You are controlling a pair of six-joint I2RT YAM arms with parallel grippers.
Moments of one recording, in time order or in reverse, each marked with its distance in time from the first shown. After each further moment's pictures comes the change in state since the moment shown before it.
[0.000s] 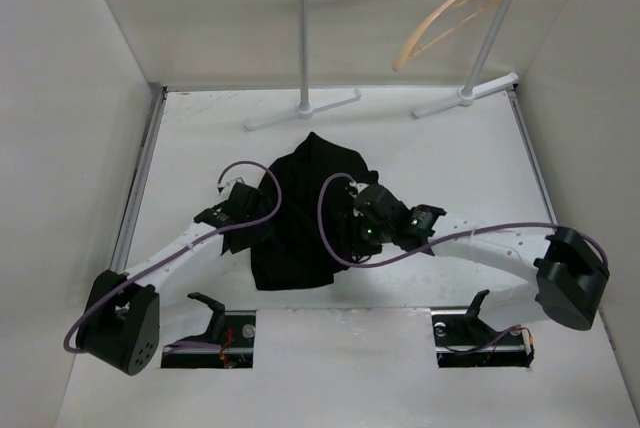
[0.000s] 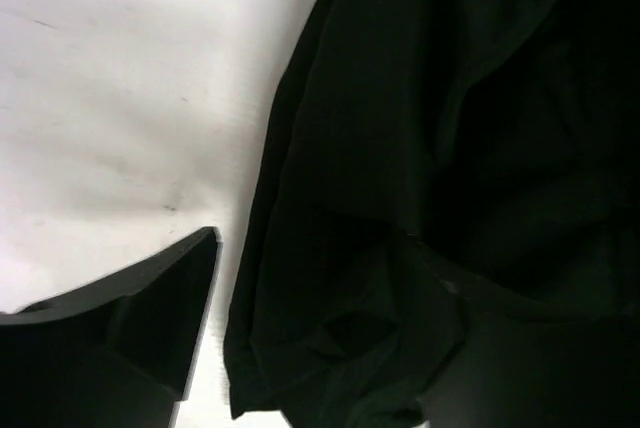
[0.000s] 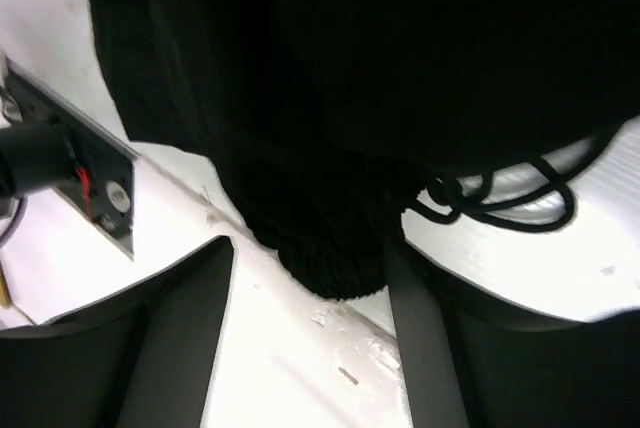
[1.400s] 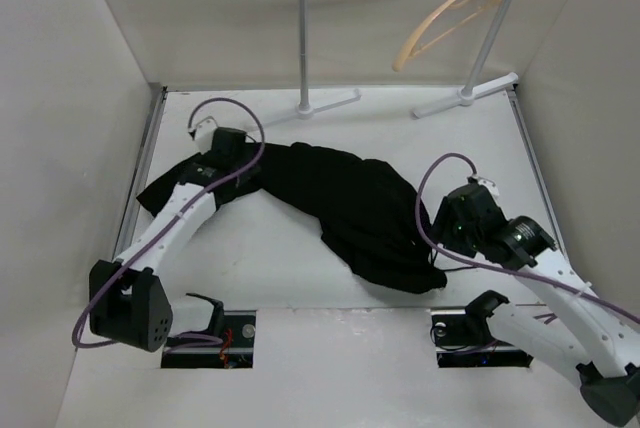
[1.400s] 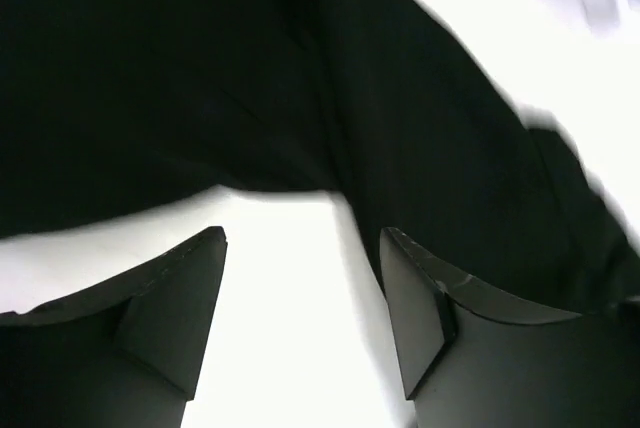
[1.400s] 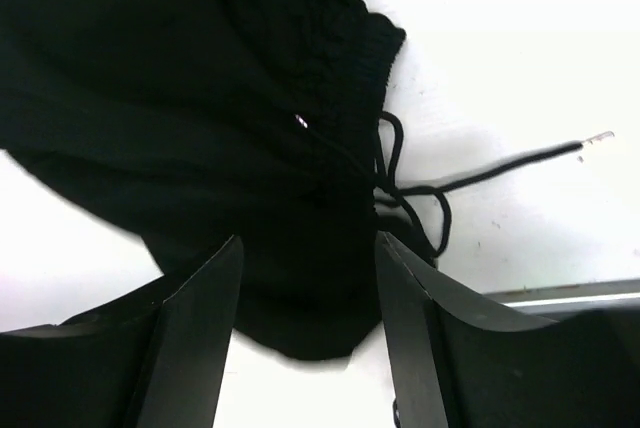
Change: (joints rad) left arm 0.182 0.140 0.414 -0.006 -0.220 0.019; right arm -0.384 -0.577 -0.021 -0.681 0.382 0.093
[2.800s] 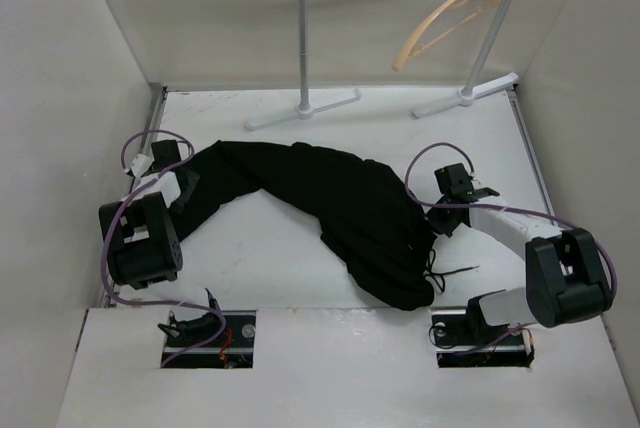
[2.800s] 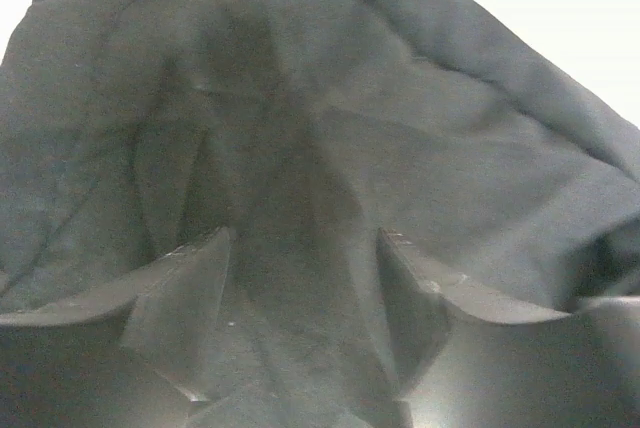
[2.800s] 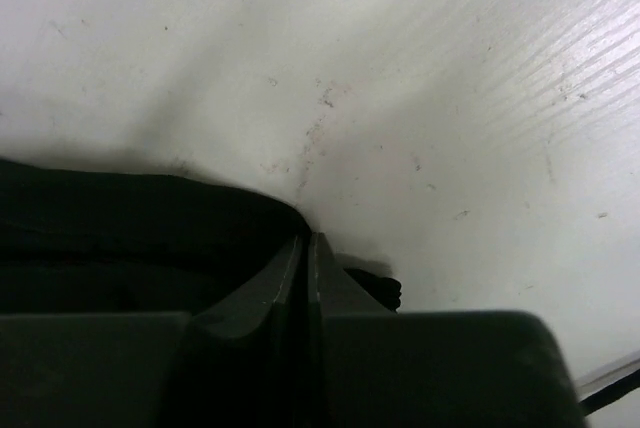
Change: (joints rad) left arm 0.501 0.356 -0.088 0.256 0.127 -0.134; right arm -0.307 0.603 -0.143 0.540 -0.076 0.173
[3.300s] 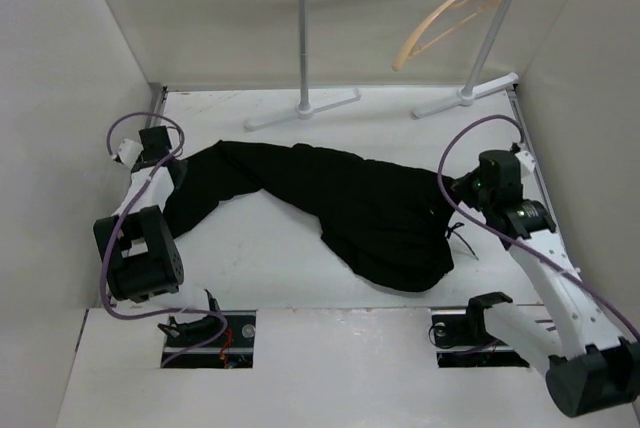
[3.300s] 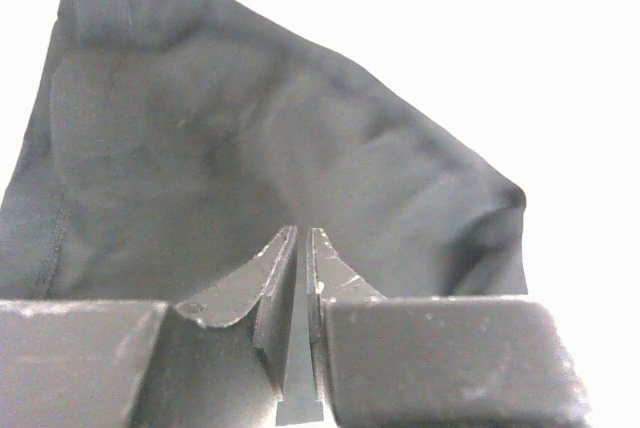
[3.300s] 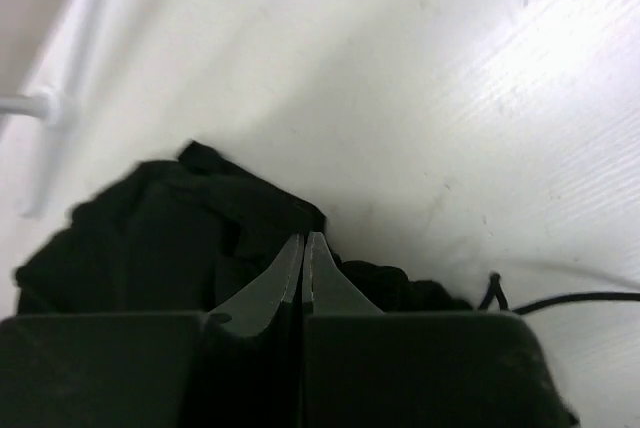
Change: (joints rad) left arm 0.014 -0.066 0.076 -0.039 0.021 -0.026; right arm -0.044 -0.452 0.135 -0.069 0.105 -0.116
